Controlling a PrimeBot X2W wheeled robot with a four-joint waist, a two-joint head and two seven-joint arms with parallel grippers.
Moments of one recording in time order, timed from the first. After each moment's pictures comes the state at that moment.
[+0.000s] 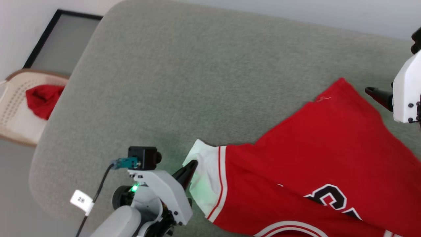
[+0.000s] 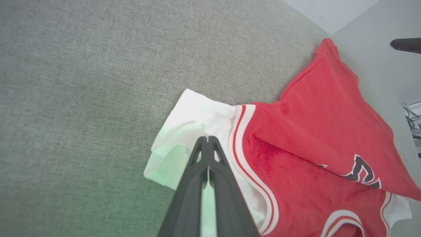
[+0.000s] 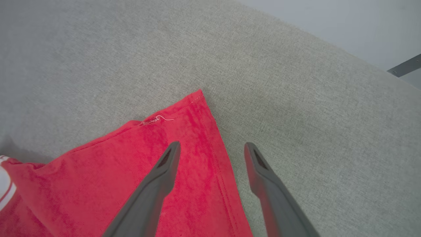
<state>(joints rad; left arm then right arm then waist) -0.34 0.39 -0.62 0.05 -0.95 0.20 0.20 -0.75 -0.44 0.13 0.24 0.52 0.13 1.06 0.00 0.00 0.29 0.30</state>
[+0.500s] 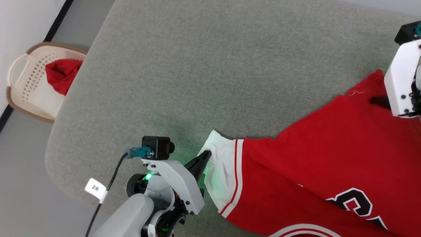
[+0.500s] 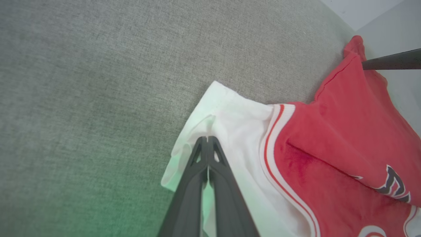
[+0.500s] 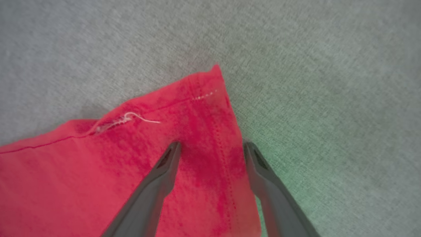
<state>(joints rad) -0.42 0.32 -0.64 0.16 -0.95 0.13 0.18 -0.94 -0.49 0.34 0.52 0.53 0.13 1.15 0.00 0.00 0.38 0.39</state>
